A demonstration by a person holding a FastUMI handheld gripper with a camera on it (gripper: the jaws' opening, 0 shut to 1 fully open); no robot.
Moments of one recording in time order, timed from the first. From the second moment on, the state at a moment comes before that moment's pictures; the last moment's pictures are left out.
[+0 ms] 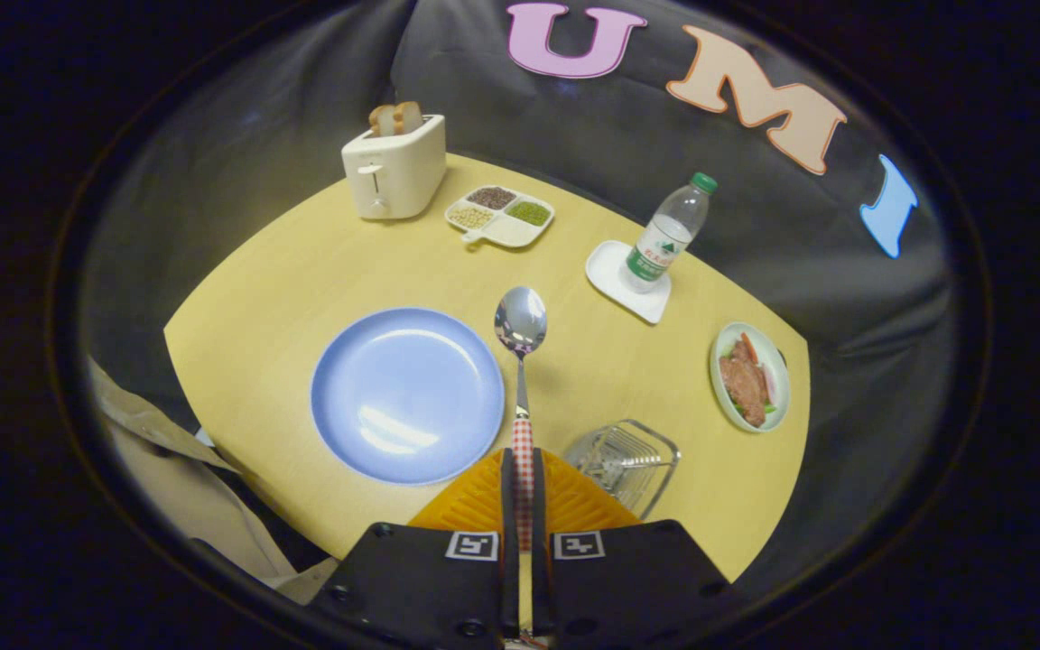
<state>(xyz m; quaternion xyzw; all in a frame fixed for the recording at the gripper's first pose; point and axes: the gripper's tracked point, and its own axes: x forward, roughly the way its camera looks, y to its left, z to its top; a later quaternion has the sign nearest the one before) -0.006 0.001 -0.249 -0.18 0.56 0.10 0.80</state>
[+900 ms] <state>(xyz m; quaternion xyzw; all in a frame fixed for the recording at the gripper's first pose) -0.042 -0.097 -0.212 -0.24 0.69 0.13 0.67</state>
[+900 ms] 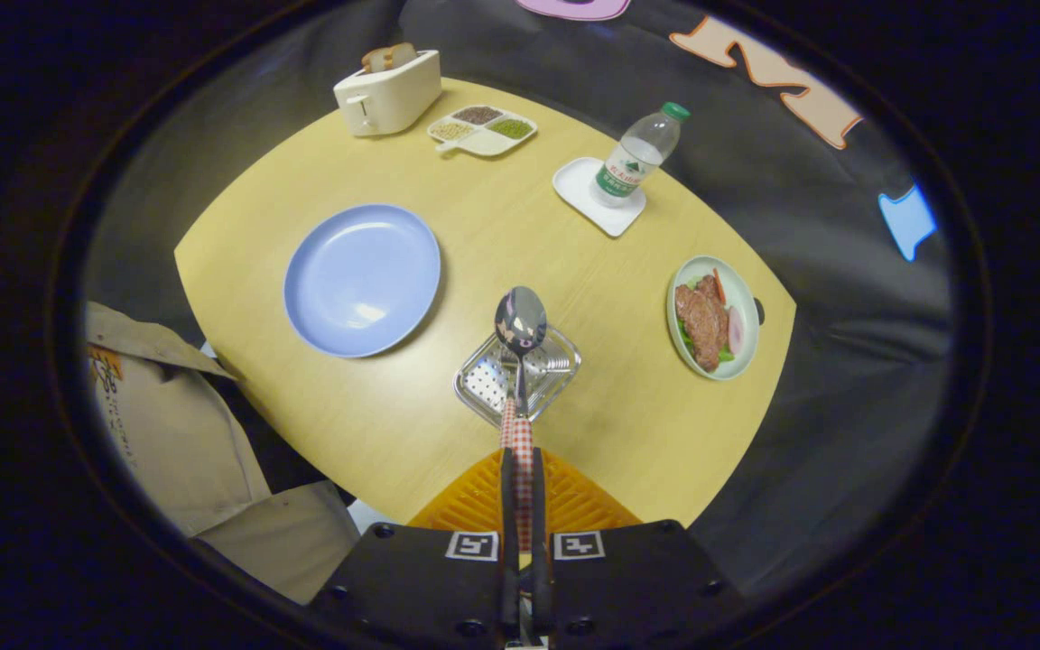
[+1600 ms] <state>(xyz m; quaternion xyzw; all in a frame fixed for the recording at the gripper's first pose) -0.049 -0.118 -0.245 -0.26 0.77 0.14 0.57</state>
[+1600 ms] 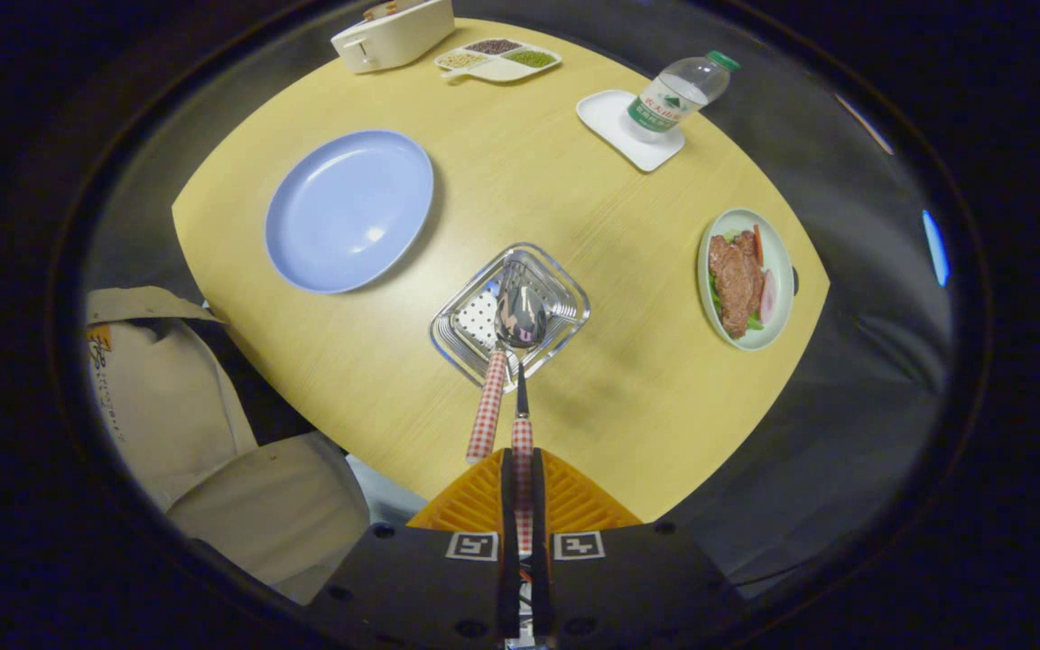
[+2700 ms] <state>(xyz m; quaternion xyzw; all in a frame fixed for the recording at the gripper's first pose) -0.029 -0.085 -0.236 -0.16 0.71 0.10 0.68</state>
